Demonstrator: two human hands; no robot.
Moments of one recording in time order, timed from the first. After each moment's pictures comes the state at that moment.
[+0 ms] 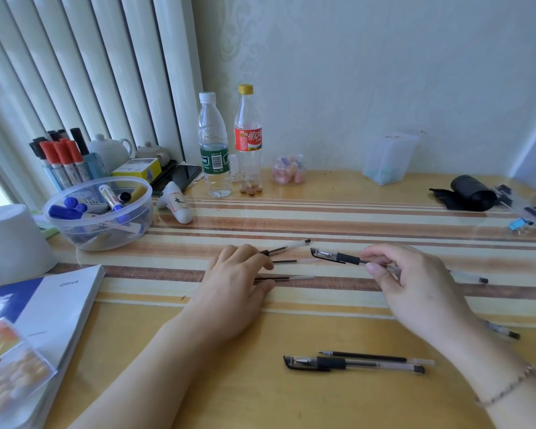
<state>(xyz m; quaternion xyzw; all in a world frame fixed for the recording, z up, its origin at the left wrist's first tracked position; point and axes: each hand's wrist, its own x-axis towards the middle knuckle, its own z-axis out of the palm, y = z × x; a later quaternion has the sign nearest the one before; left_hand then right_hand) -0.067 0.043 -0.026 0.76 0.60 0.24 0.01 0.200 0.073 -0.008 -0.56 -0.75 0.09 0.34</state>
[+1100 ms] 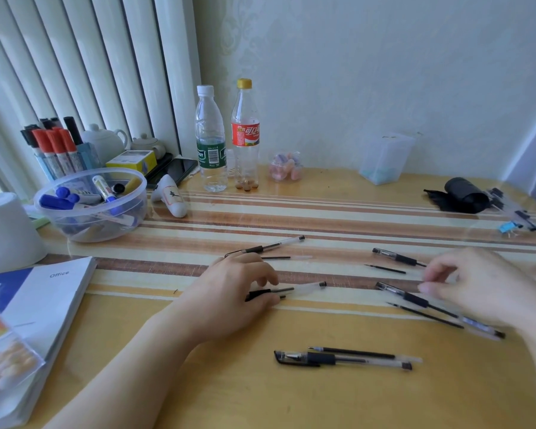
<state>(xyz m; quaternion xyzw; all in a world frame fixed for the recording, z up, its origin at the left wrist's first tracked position) -0.067 0.035 -0.015 0.81 0.54 0.22 0.08 0.271 0.086 0.029 -0.69 -0.71 0.09 0.08</state>
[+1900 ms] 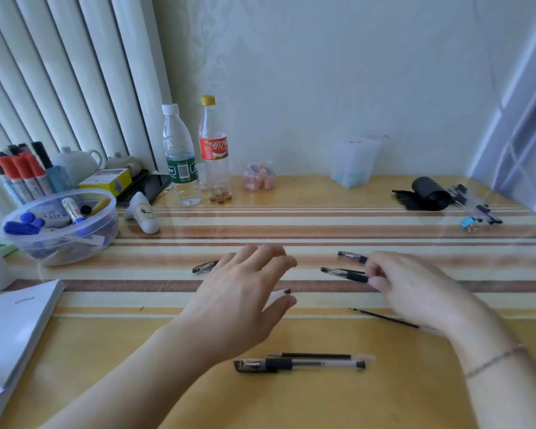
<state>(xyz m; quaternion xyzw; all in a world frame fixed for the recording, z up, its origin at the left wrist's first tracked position) 0.003 0.023 0.018 0.84 0.50 0.20 -0.08 0.260 0.078 0.021 -0.62 -0.78 0.08 0.09</state>
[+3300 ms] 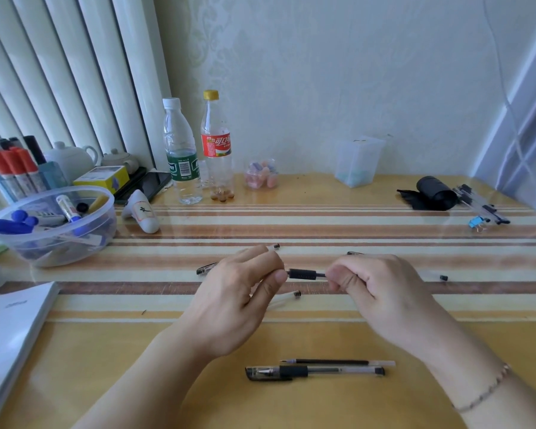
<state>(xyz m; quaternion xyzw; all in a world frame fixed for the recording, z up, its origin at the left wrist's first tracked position) -0.018 0.038 0.004 0.81 0.44 0.39 0.07 0.209 0.059 0.014 -0.42 -0.84 0.09 0.34</state>
